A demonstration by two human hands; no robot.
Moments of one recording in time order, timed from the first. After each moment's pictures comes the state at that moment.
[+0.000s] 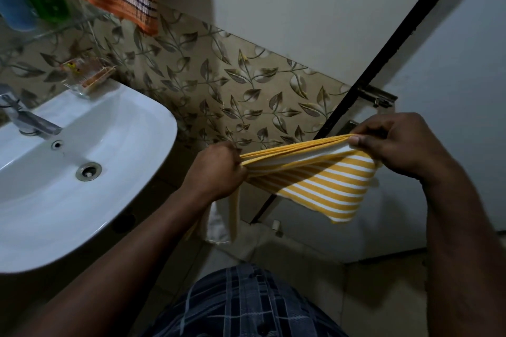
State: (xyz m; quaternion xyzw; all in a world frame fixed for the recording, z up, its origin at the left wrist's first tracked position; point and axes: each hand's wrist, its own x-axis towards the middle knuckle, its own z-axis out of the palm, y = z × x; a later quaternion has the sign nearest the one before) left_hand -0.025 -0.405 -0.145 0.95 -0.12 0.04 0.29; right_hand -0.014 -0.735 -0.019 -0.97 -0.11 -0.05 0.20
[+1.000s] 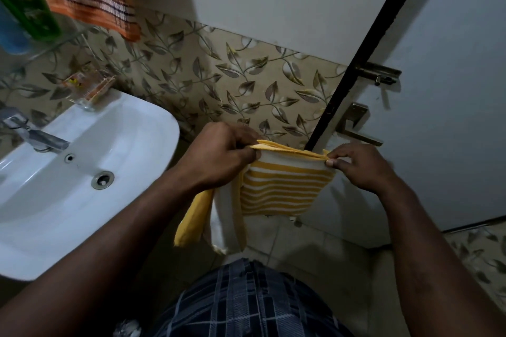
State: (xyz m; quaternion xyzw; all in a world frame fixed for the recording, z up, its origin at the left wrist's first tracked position) left_hand -0.024 -0.408 -0.082 0.88 -0.23 -0.02 0.42; right_hand -0.003 -0.756 -0.153 -0.97 -0.05 0.04 0.23
